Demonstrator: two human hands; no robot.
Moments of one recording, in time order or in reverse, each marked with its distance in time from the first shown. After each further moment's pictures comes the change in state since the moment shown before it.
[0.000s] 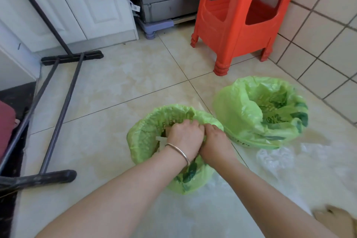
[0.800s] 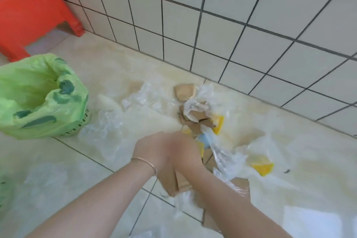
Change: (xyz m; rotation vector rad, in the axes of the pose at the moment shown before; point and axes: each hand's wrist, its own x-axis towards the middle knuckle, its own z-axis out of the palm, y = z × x) left_hand 0.000 0.461 0.034 -0.135 -0.218 0.484; right_hand -0.227 0.406 -0.078 0.431 0.291 0.623
